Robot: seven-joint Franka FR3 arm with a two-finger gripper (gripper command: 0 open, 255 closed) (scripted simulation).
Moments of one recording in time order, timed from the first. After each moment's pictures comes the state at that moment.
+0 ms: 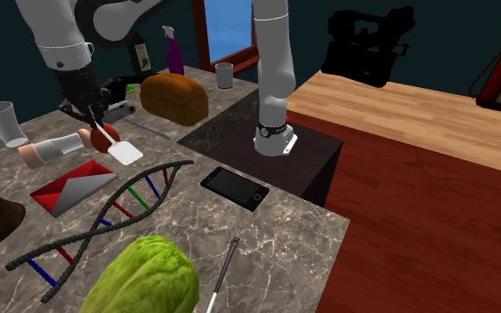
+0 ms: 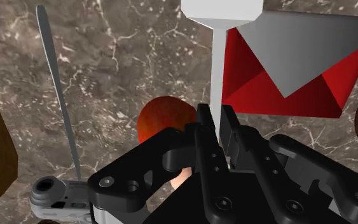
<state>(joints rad) -0.78 0.14 0.43 -1.82 -0.13 1.97 1.21</state>
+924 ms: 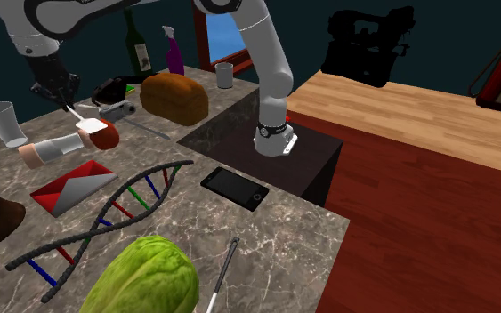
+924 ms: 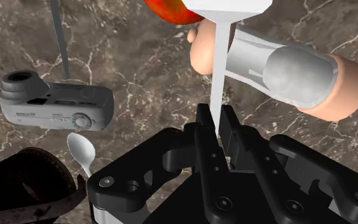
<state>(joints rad) -0.88 0.44 0.33 -1.41 -0.20 1.86 0.98</state>
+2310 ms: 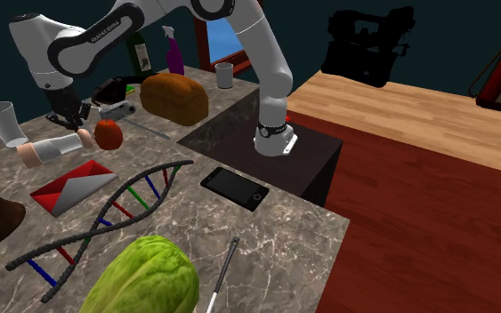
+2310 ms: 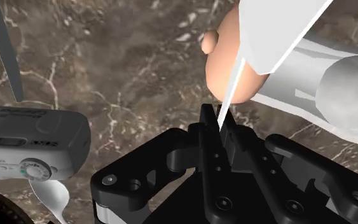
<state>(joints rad) -0.89 0.52 0.31 -1.54 -0.23 2.08 0.99</state>
